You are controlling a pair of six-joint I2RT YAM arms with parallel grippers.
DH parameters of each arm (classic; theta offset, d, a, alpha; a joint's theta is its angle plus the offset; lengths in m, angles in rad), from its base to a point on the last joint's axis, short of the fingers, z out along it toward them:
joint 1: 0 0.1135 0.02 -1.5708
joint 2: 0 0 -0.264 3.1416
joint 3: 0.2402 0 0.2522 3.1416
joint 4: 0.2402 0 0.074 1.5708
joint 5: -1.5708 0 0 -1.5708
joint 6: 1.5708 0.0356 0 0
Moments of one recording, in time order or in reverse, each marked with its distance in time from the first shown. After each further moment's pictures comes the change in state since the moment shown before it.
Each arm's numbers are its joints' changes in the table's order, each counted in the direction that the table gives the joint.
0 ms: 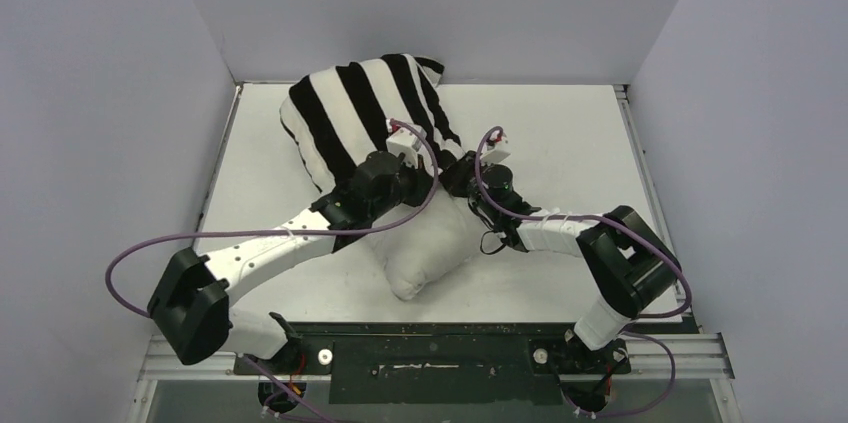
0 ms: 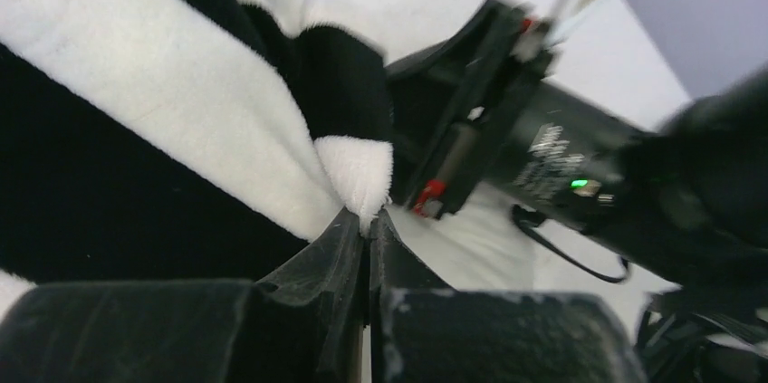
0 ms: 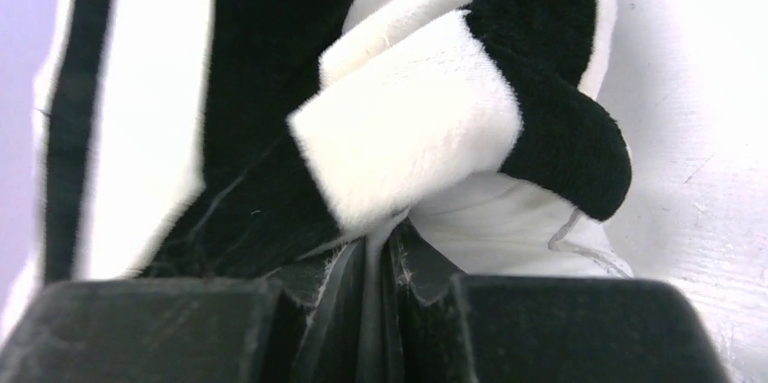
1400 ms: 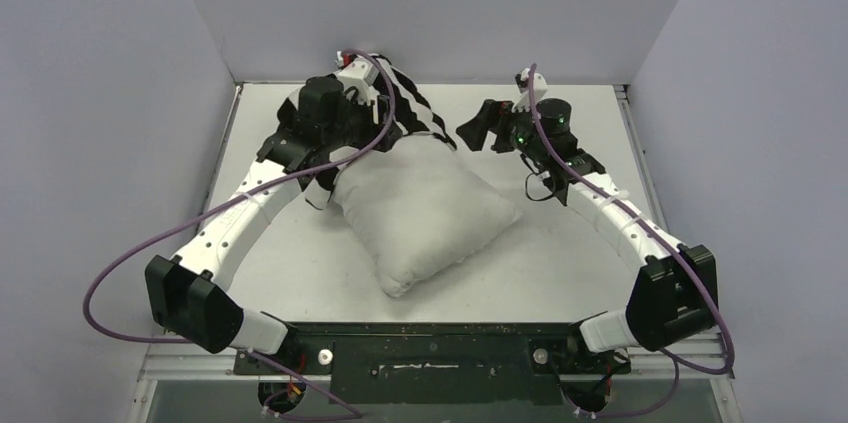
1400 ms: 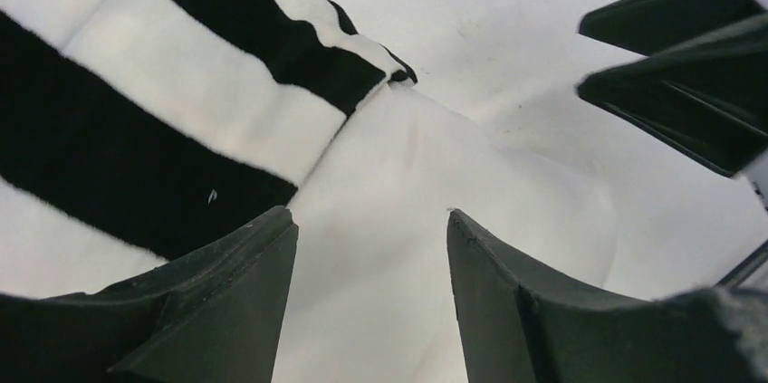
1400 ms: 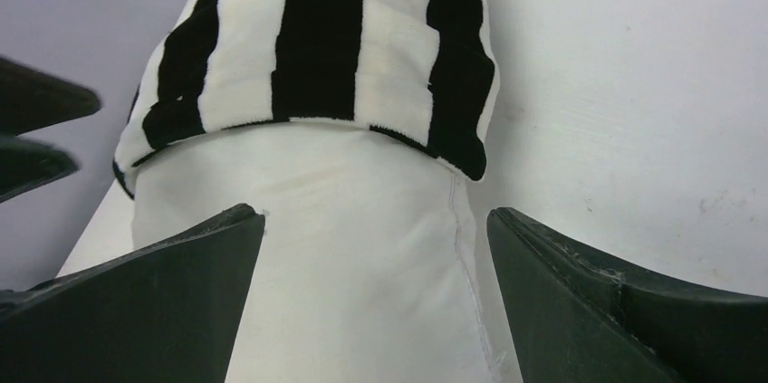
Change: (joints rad) left arm 0.356 0.074 0.408 0.444 -0.259 0.115; right arm -0.274 -0.184 0.386 0.652 0.362 -0.303
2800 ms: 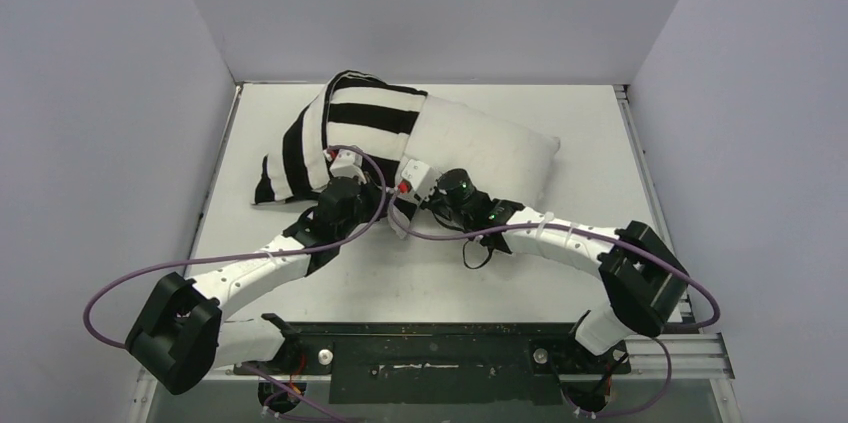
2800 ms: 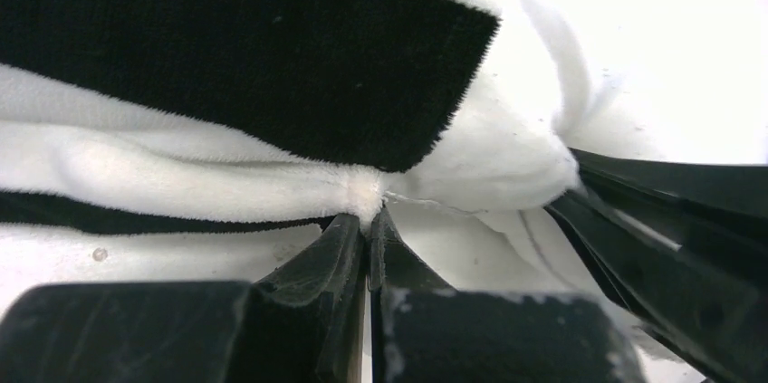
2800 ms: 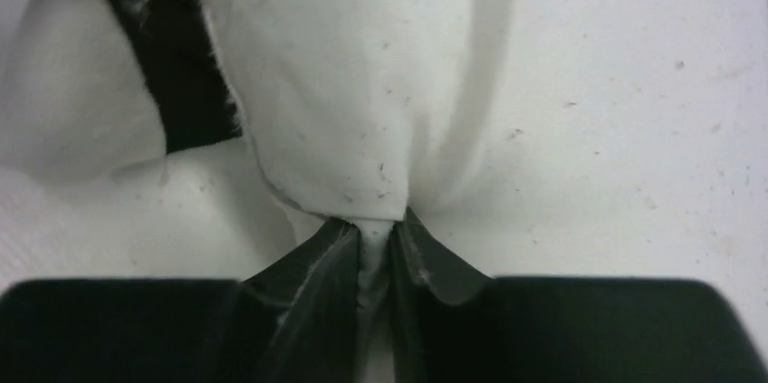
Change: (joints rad) left arm -0.171 -0.202 -0.808 -0.624 0.359 -0.404; right arm 0.535 0.076 -0.195 0.002 -0.529 -0.854
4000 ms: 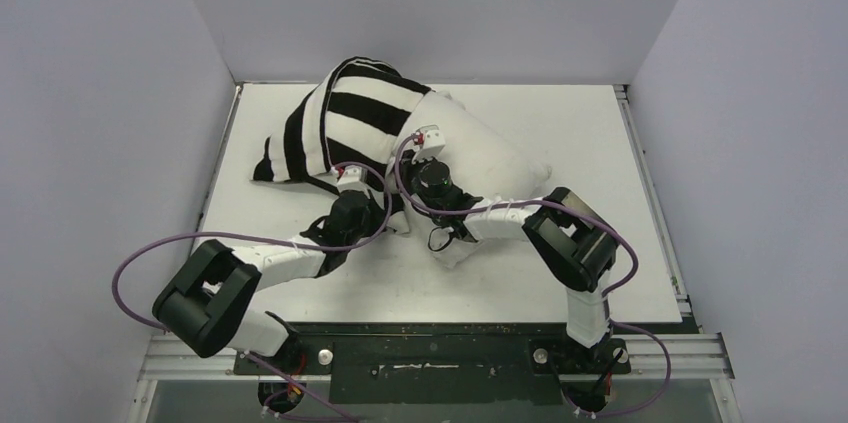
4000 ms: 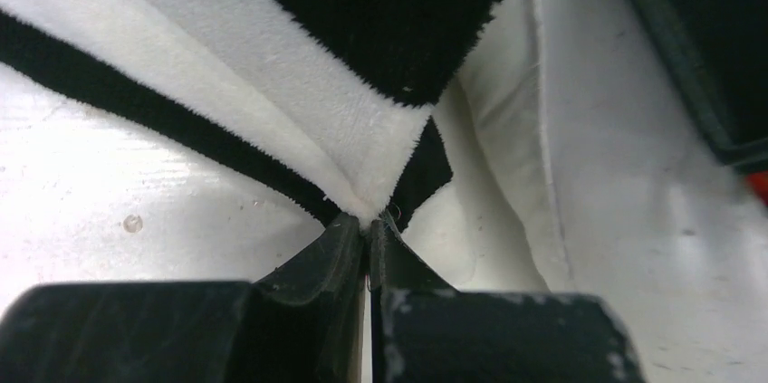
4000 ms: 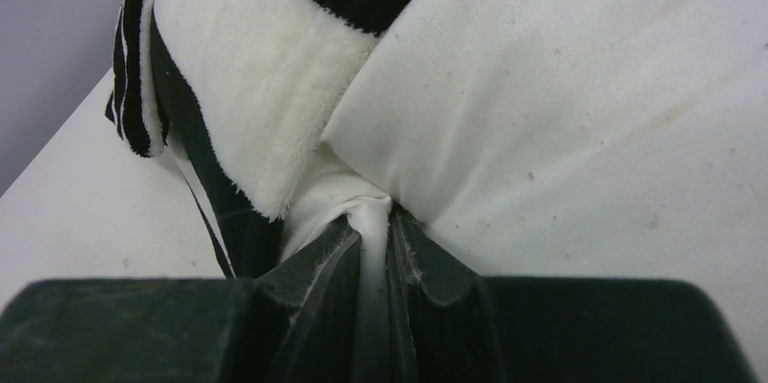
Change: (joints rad) left arm 0.011 0.199 -0.088 -0.139 0.018 0.008; right arm -0.046 0.409 0.158 -0.646 -0.076 0.826
